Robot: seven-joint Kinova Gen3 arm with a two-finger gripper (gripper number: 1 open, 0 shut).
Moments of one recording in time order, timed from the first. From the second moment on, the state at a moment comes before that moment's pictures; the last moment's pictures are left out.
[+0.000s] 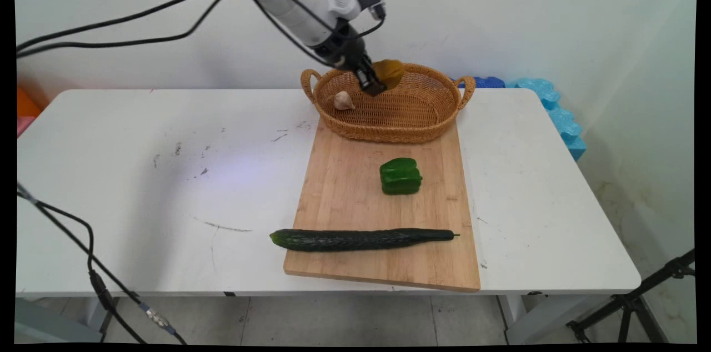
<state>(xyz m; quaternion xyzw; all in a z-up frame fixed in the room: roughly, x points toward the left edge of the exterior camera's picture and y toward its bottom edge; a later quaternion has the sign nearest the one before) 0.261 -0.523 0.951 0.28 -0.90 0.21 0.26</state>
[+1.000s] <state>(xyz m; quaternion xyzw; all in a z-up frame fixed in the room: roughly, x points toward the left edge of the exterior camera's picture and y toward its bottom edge) 0.299 -0.423 0.896 0.25 -0.94 0.12 0.21</state>
